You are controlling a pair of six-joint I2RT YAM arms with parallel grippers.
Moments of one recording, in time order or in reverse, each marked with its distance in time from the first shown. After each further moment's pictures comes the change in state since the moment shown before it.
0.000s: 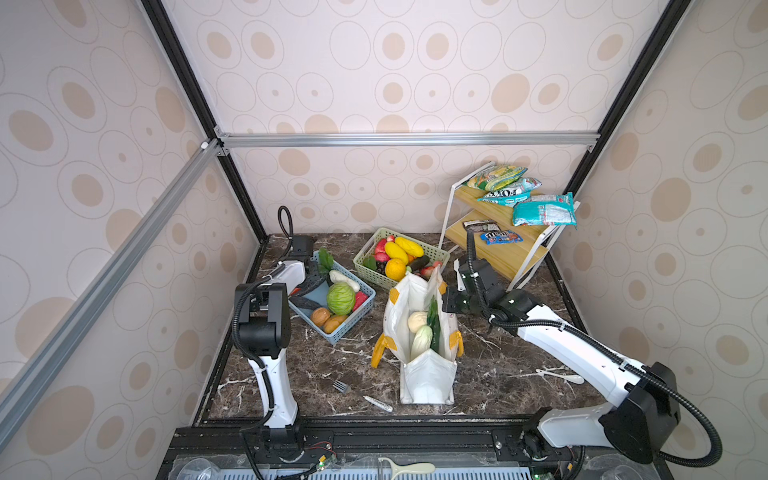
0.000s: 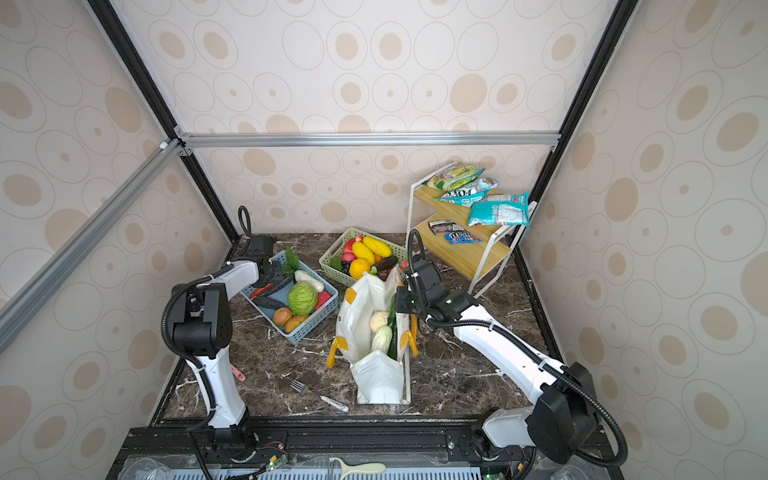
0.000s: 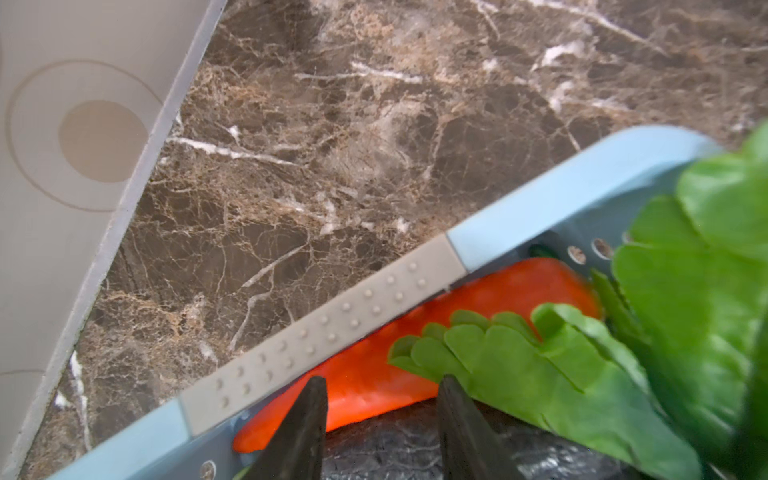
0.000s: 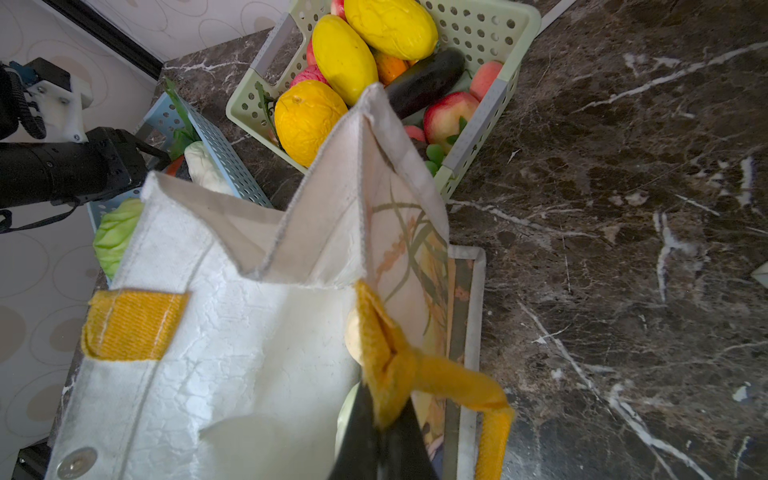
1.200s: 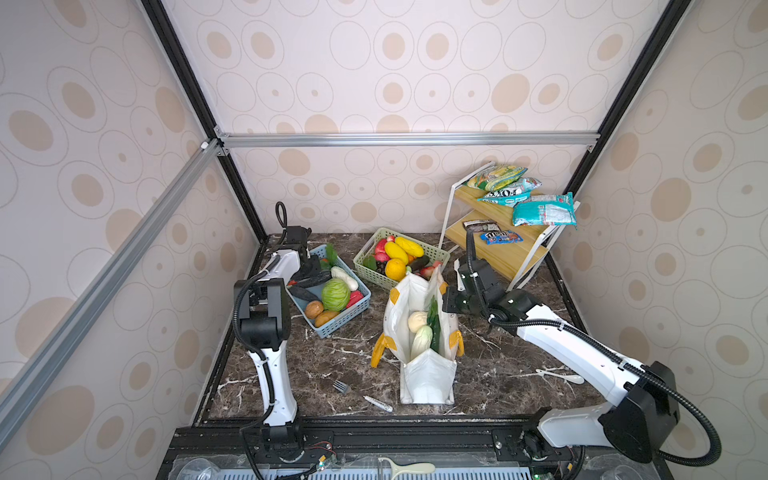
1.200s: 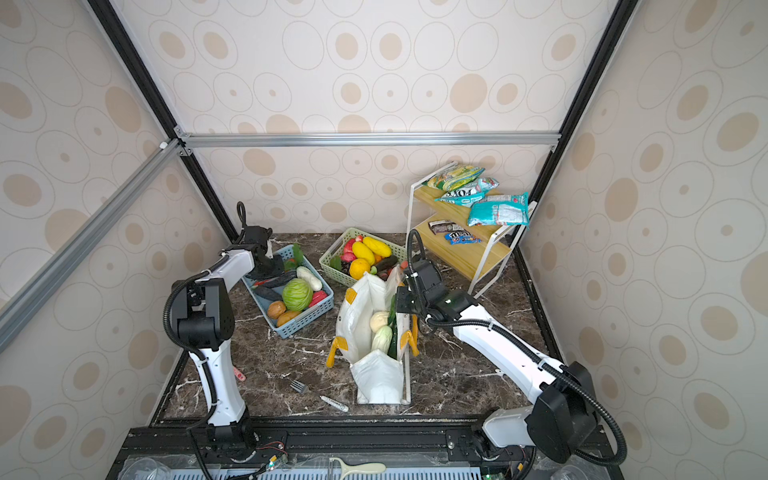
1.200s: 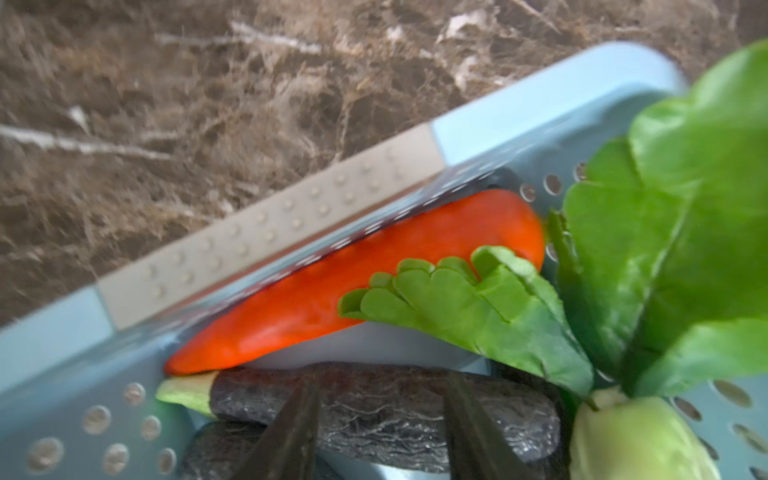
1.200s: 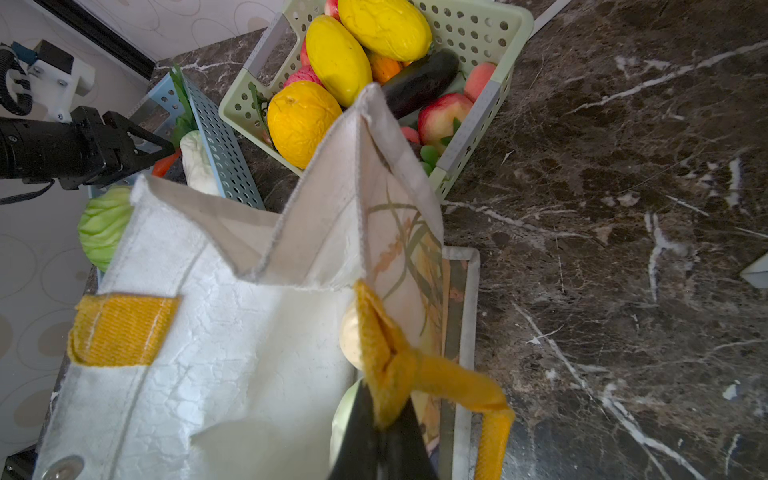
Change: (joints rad) left arm 0.046 0.076 0.207 -0.213 0.287 0.041; right arm 0.000 0.005 0.000 -0.003 0.013 -0.003
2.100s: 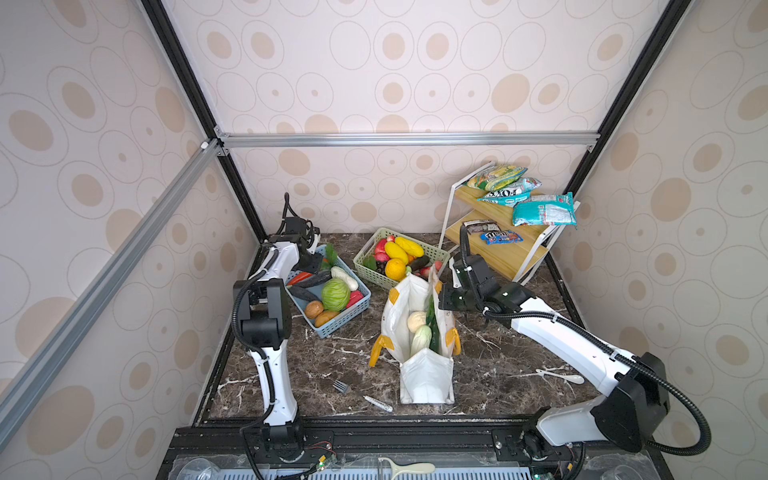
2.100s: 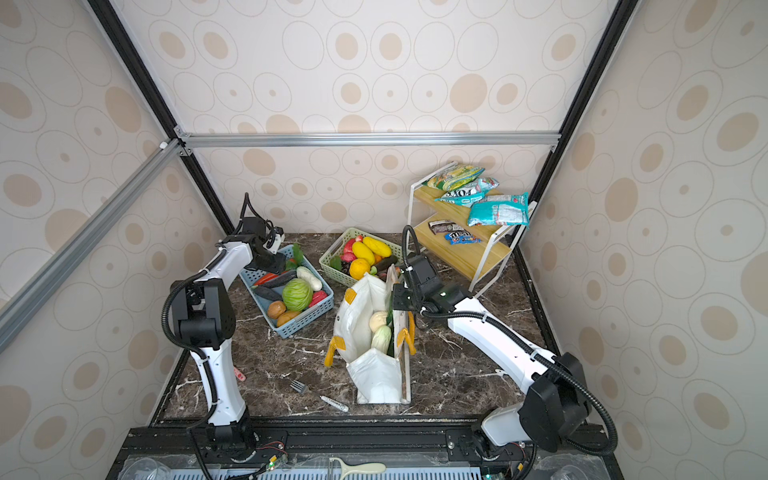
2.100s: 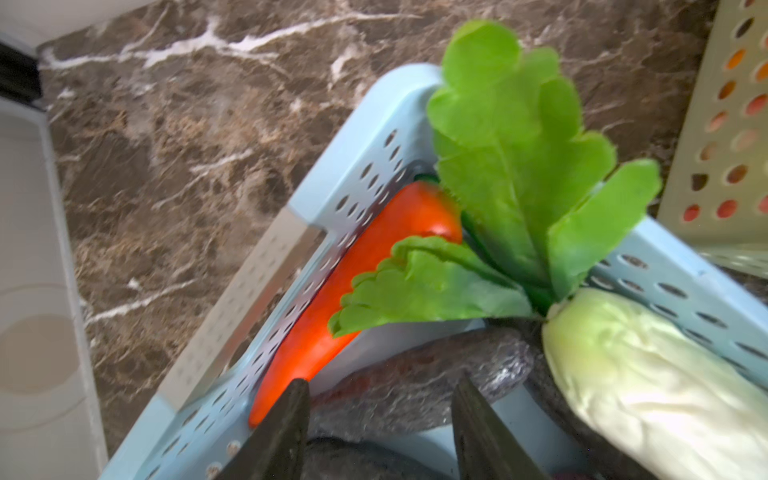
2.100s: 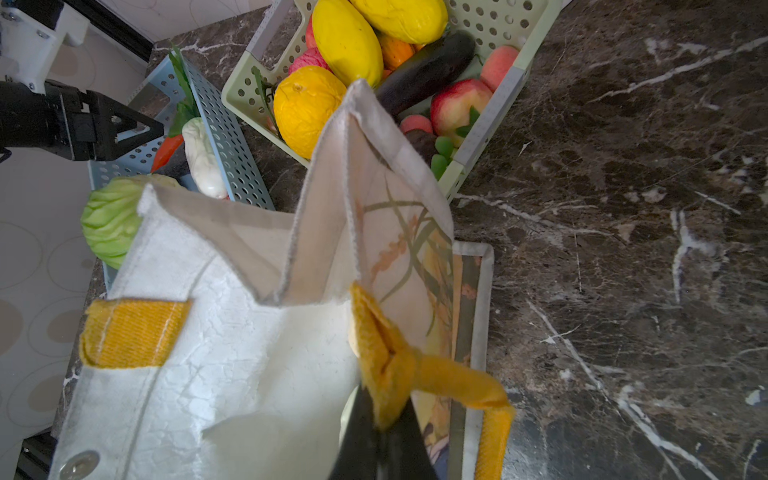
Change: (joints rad) left arm -0.014 0.027 0.134 -0.126 0.052 0.499; right arm 0.000 0.061 0.072 -0.051 -0.036 0.002
